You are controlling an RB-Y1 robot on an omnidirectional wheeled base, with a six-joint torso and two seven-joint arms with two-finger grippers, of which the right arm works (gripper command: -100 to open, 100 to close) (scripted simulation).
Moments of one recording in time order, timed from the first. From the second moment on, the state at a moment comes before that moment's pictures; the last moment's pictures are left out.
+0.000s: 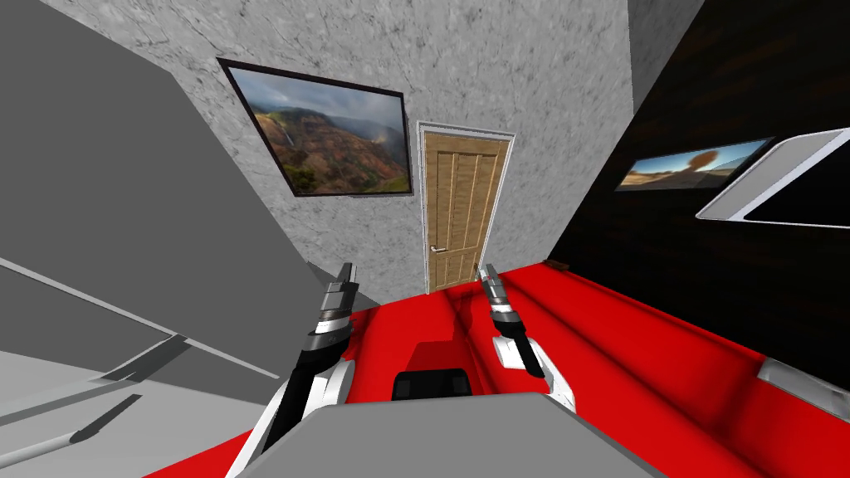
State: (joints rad) arm 0.27 -0.09 -0.07 -1.72 0.10 -0.68 -0.04
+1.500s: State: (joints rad) arm 0.13 -0.11 -0.10 -1.35 0.09 -0.73 -0.08
